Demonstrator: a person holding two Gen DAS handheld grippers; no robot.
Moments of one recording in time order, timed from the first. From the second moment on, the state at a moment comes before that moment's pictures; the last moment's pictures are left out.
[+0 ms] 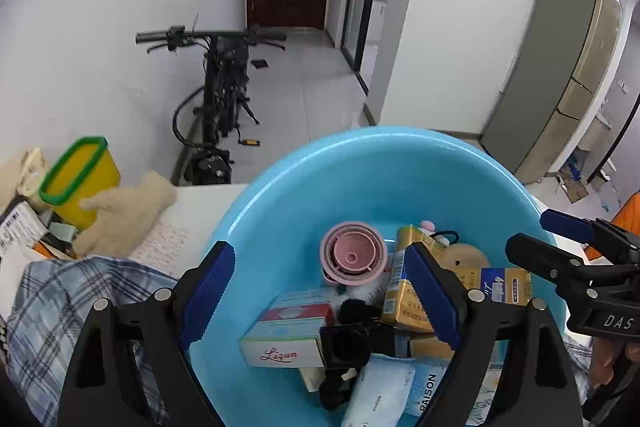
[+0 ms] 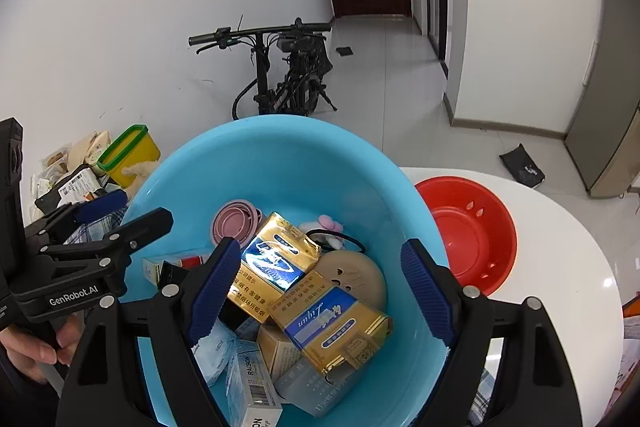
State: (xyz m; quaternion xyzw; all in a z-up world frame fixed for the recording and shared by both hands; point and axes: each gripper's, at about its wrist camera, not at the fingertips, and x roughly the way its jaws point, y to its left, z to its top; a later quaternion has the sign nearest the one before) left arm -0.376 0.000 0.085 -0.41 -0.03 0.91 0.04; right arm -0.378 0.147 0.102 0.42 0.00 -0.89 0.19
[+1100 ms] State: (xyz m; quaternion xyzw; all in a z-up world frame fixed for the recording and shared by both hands) left arm -0.290 -0.008 0.137 -0.18 -0.02 0.98 0.04; right arm -0.298 0.173 0.150 0.19 0.01 -0.97 0.18
